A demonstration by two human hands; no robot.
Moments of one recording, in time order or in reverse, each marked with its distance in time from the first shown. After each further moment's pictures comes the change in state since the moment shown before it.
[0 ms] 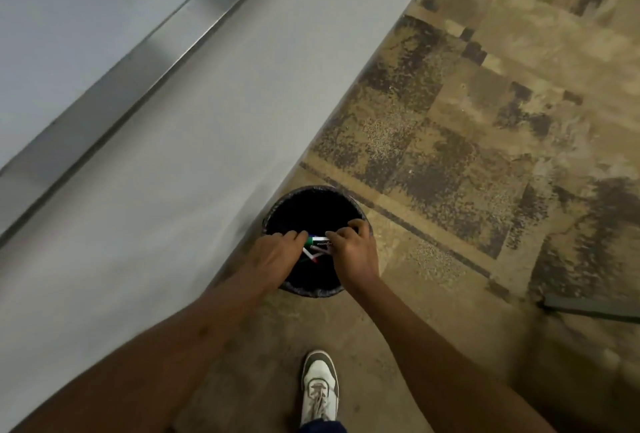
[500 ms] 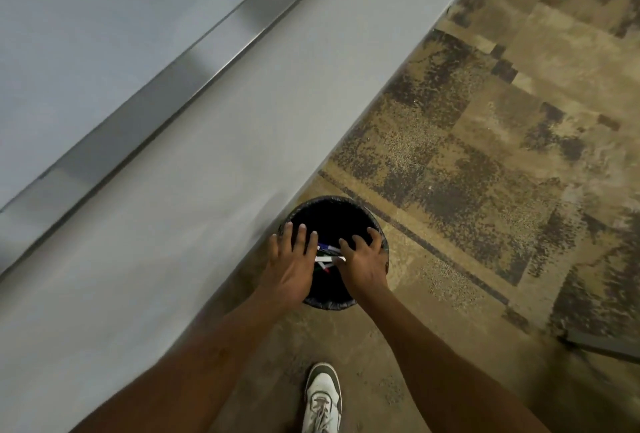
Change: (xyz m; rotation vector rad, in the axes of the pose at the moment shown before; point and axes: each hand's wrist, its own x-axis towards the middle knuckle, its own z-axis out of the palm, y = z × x) left_hand -0.006 0.019 0.006 -0.051 -0.016 -0.246; right_hand 0.013 -0.003 0.012 -0.043 -0.142 0.057
